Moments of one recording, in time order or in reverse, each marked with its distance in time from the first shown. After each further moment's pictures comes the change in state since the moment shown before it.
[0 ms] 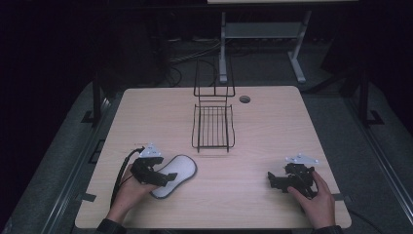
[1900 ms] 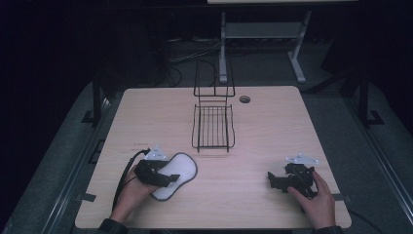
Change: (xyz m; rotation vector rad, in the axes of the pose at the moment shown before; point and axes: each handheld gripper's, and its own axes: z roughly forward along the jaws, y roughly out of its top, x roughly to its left) left arm -0.008 0.003 0.004 0.032 -0.033 0.083; right arm 0.000 0.000 0.000 0.000 0.000 0.001
